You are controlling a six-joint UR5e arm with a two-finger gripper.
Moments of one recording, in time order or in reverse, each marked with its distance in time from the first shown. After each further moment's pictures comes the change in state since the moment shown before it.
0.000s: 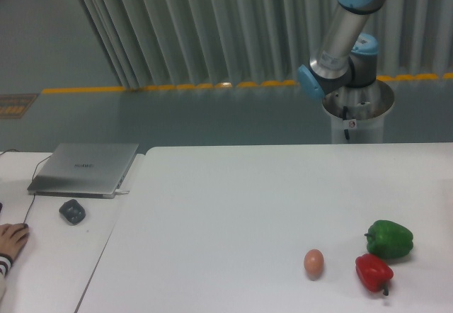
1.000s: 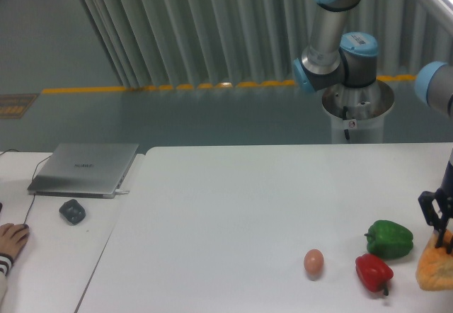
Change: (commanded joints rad) arm -0.172 -0.035 -0.146 0.341 0.040 -0.258
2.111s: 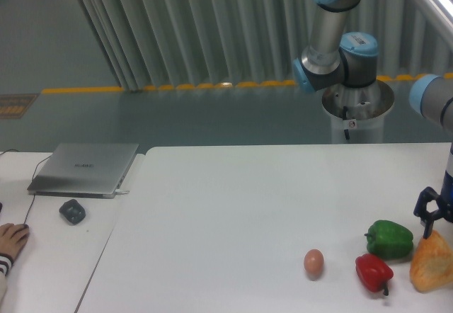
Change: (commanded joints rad) arm -0.006 0.061 -0.028 -0.024 0.107 0.354
